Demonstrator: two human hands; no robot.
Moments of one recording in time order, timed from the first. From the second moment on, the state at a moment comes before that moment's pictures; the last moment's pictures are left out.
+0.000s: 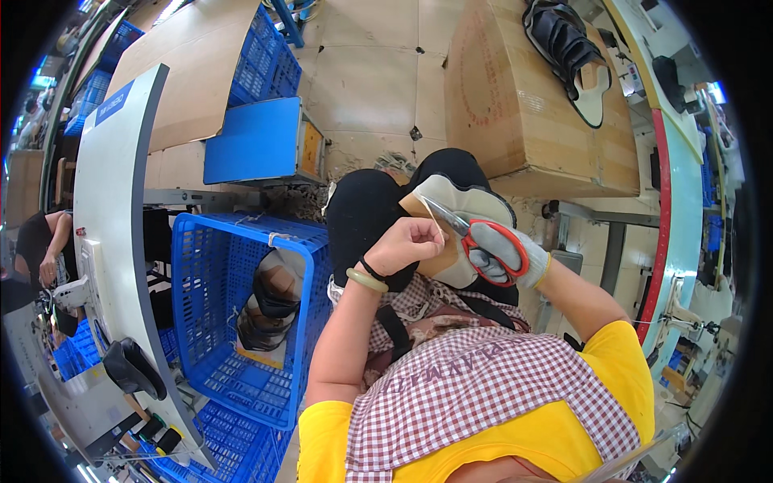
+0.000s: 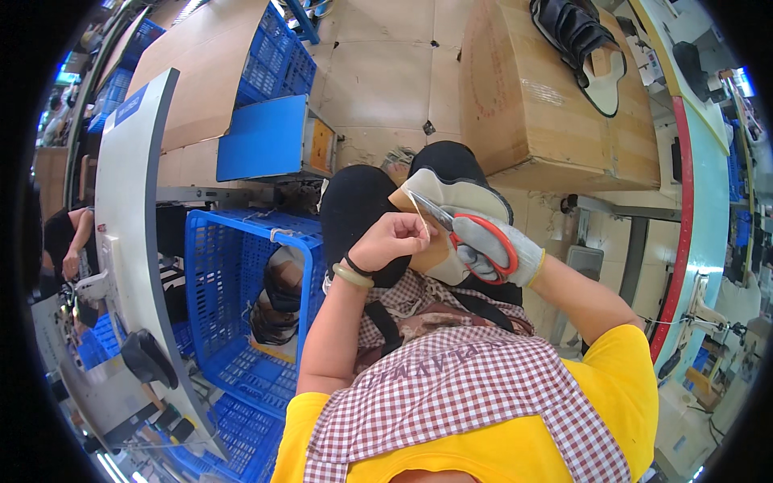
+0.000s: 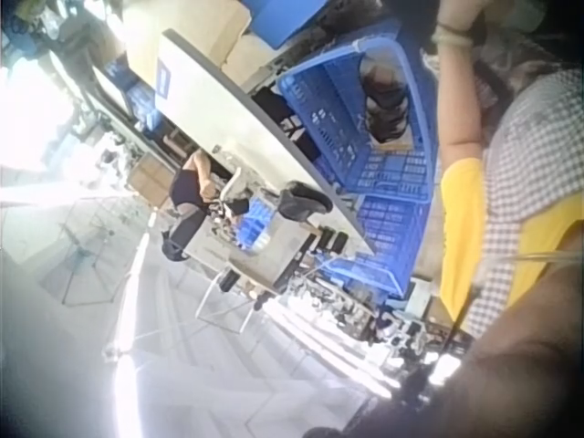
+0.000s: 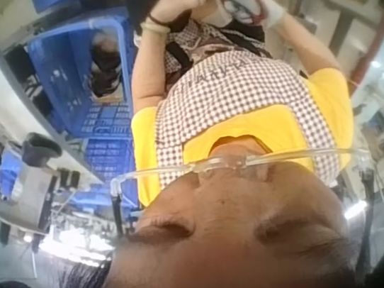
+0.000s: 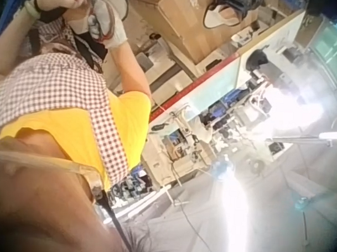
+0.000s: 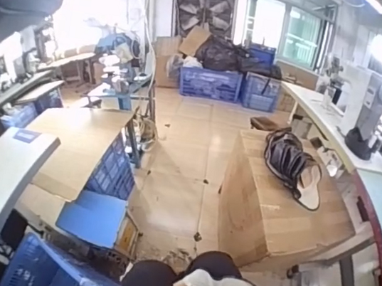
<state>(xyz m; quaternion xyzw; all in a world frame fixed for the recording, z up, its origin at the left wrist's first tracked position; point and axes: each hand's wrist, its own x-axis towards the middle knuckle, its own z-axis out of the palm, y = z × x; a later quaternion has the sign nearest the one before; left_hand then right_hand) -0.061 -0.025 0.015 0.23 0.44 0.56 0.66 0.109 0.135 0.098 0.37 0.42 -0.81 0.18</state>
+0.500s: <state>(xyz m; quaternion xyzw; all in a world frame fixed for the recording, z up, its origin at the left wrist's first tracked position) -0.064 -0.024 0.029 0.13 0.46 0.78 0.41 0.098 0.111 0.098 0.37 0.48 -0.78 0.15</state>
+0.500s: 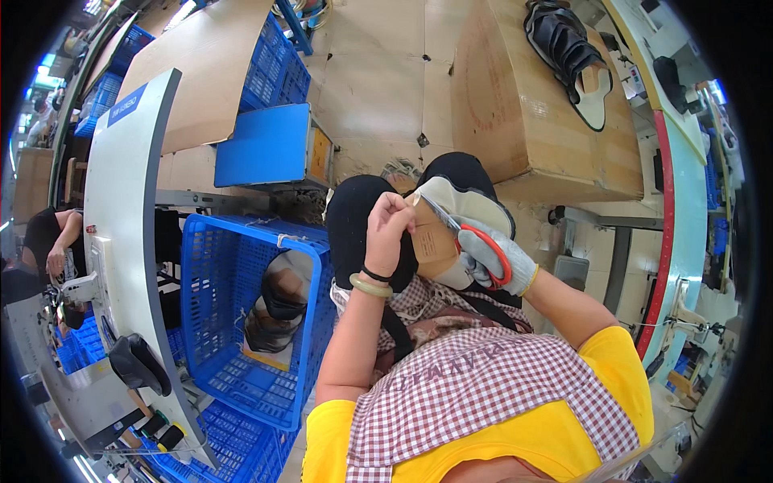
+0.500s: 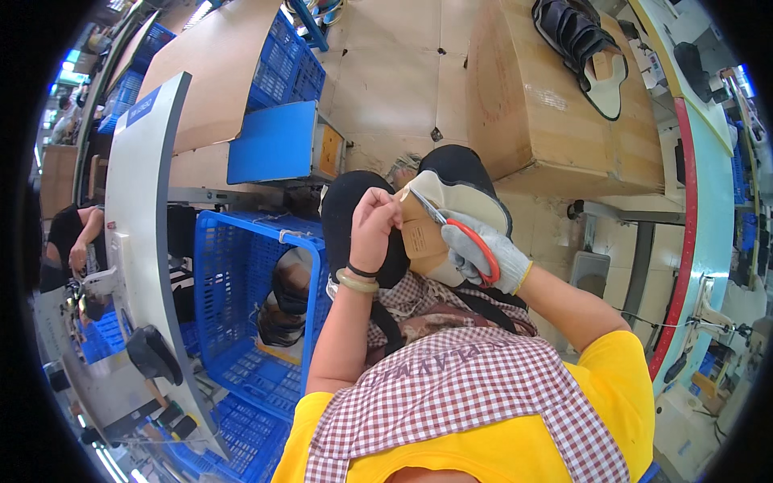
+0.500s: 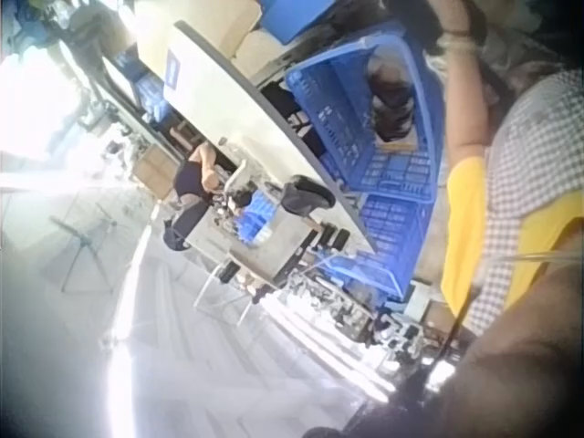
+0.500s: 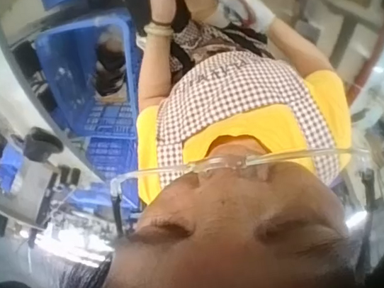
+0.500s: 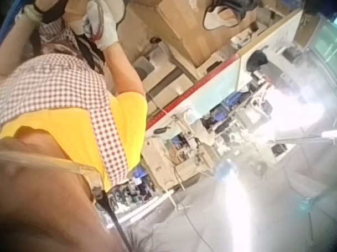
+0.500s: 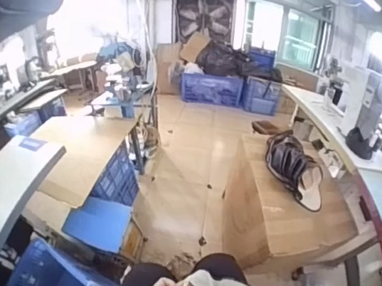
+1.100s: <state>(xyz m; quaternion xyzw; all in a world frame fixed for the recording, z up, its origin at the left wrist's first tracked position) -0.089 -0.032 0.018 0.10 0.65 0.53 0.54 0.095 0.113 0.083 0.33 0.46 -0.81 0.15</state>
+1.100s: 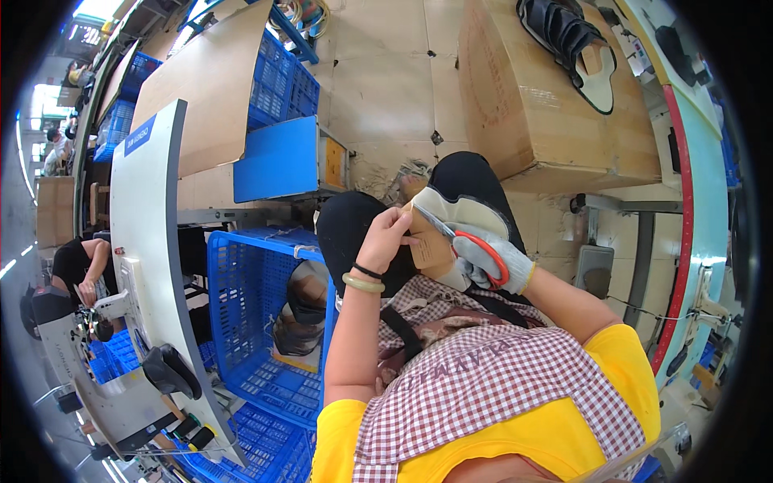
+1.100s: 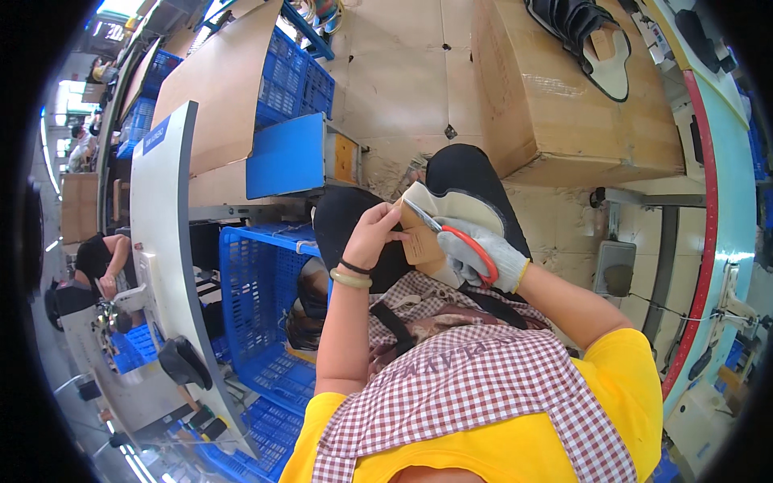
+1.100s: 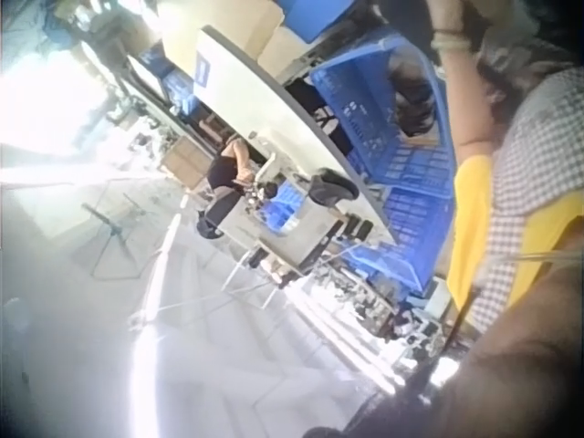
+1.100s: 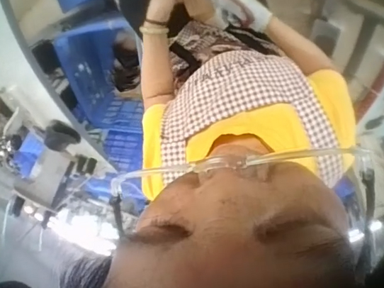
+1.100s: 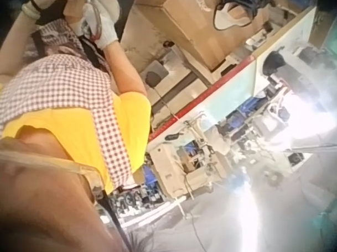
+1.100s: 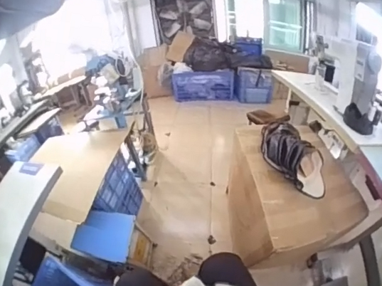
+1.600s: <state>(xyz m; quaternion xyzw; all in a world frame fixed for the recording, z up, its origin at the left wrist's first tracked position) -0.033 -0.049 0.063 0.04 0.40 0.86 0.32 0.089 0.081 0.092 0.19 0.29 -0.93 0.11</state>
